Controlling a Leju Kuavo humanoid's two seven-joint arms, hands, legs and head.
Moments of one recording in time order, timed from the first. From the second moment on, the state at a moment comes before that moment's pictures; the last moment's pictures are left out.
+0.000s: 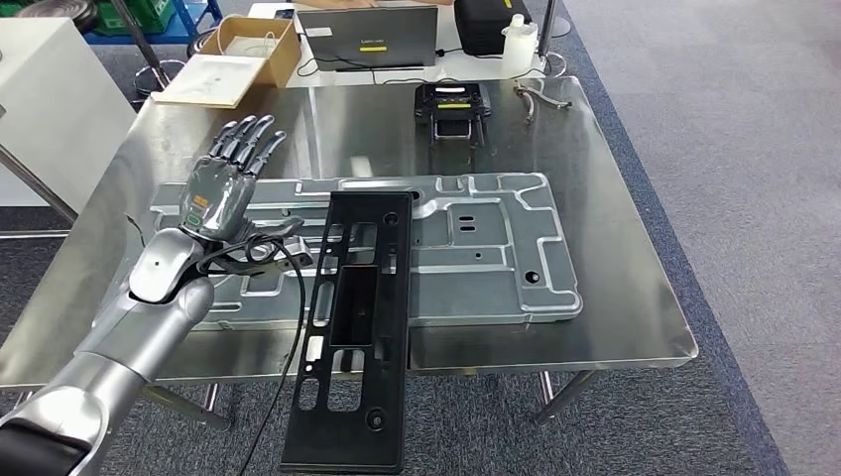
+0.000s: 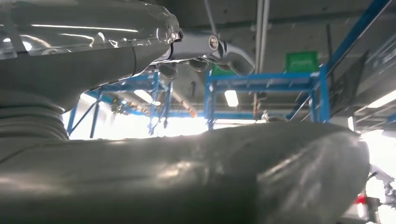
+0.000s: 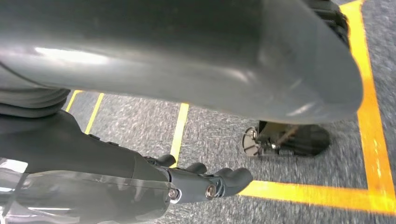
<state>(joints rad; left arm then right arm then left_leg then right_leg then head) -0.72 0.15 -0.56 -0.97 -1.10 0.69 -0.27 -0.13 0.13 -1.03 -0.17 0.86 0.17 0.00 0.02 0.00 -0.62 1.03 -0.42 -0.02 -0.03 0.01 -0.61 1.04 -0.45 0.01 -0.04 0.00</state>
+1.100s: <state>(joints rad) -0.63 0.20 -0.50 -1.15 -1.18 0.70 -0.25 -0.15 0.12 -1.03 -0.17 0.86 0.18 0.01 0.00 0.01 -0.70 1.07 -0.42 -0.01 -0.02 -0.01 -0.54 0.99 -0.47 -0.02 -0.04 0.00</state>
